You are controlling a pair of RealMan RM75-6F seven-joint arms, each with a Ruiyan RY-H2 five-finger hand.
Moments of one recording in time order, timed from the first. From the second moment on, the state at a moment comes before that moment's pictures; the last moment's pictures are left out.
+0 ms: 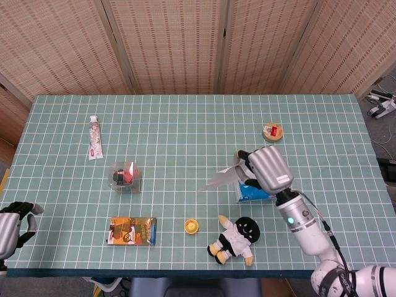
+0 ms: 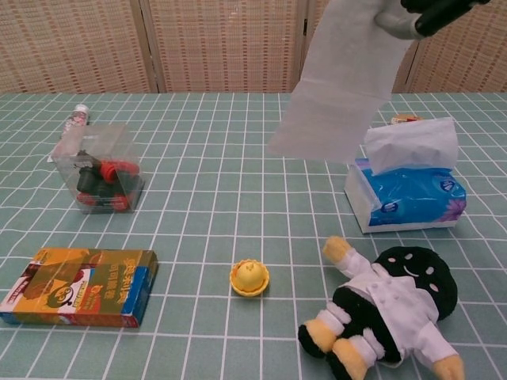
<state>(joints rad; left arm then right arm) -0.07 -1.09 -0.03 -1.63 1.53 1.53 0.03 0.66 -1.18 0.25 -2.02 -1.21 1.20 -0.40</state>
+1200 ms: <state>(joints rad) -0.07 -1.10 -0.03 -1.64 1.55 1.53 0.06 0.33 -0.97 -0.04 -1.95 -1.36 1.33 -0.27</state>
